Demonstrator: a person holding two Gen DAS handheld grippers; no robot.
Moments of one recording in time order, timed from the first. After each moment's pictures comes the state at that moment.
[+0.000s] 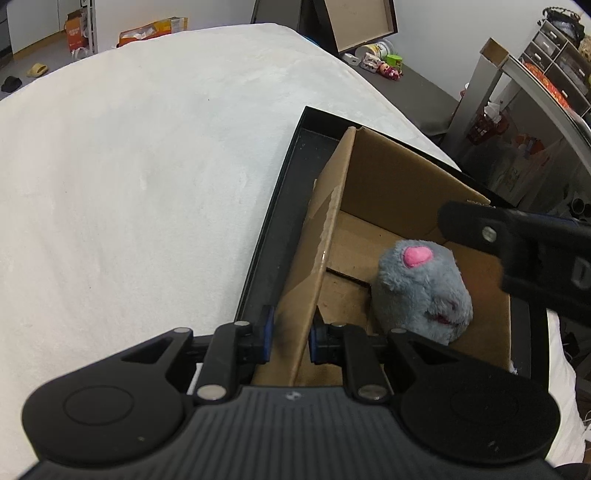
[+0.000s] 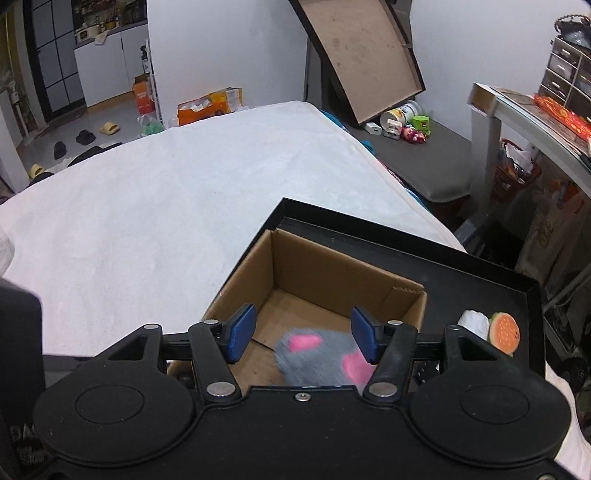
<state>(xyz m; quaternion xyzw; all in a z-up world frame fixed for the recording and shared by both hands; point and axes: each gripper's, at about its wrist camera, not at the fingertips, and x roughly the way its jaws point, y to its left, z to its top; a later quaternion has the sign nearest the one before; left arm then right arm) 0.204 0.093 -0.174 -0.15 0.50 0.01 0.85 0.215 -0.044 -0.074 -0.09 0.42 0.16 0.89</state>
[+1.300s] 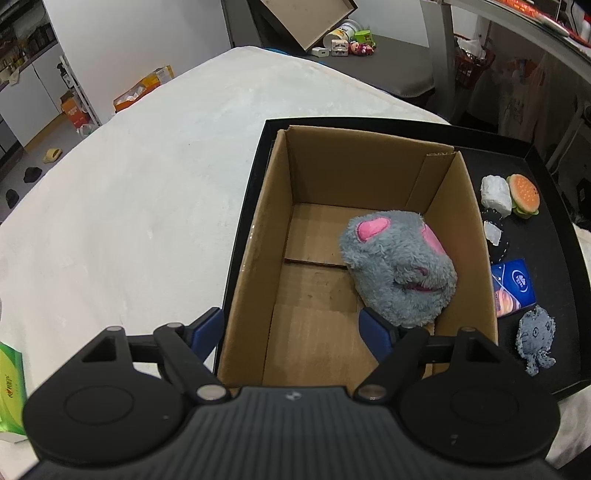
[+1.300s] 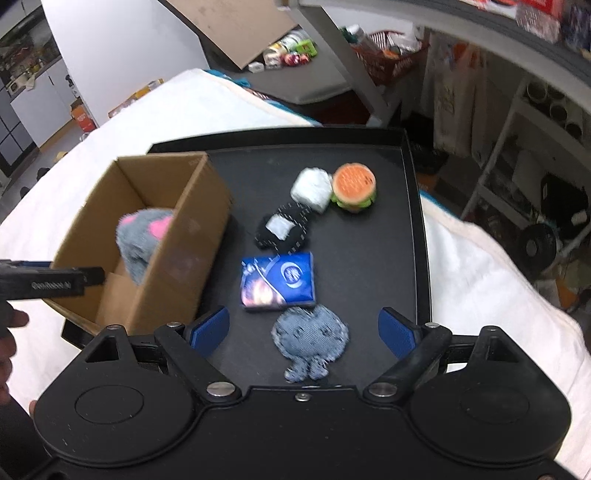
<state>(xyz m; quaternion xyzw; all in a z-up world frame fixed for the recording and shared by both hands) 0.202 0.010 -0.151 0.03 0.51 0.05 0.86 0.165 -0.245 -0.114 0.03 0.49 0.09 0.87</state>
